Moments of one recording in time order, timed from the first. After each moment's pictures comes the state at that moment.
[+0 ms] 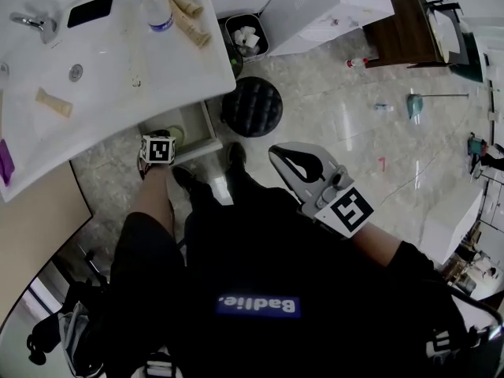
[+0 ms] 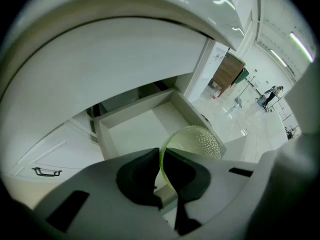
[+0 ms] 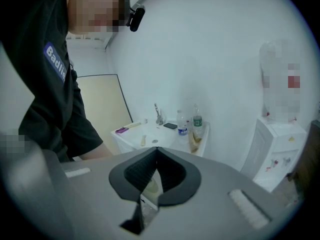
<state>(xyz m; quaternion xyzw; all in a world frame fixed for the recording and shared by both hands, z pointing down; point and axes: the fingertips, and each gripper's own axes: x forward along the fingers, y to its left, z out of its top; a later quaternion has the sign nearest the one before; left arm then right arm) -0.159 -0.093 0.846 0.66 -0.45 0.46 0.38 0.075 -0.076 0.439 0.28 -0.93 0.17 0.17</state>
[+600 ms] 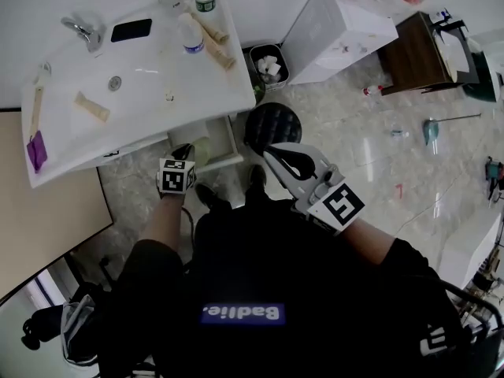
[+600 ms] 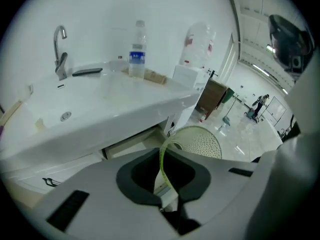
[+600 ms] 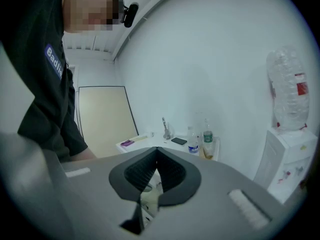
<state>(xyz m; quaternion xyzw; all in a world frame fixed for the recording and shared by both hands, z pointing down) -0.139 -0.080 0.696 0.74 -0.47 0.34 0.33 0.037 -0.069 0.390 0.26 -0.95 0.14 0.10</state>
